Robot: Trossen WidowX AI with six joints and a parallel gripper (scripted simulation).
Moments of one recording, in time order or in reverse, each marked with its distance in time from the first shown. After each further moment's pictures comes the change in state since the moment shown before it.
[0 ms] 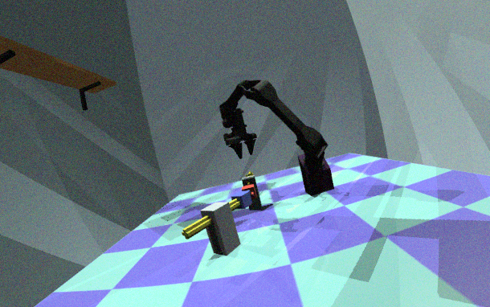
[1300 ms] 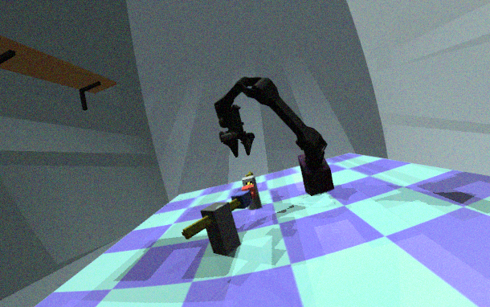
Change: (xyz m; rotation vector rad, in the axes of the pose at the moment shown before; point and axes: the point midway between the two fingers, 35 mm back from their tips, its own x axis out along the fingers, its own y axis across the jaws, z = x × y) arm -0.010 0.063 -0.025 -0.013 0.057 0.109
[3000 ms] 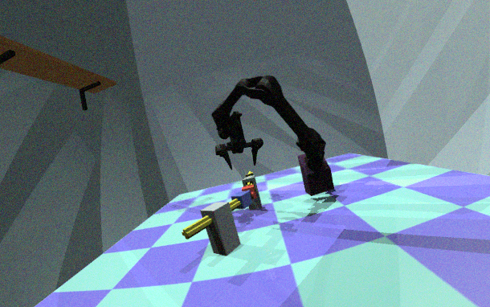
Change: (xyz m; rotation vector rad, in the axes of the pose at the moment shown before) arm 0.048 0.083 -0.047 0.805 0.150 0.115
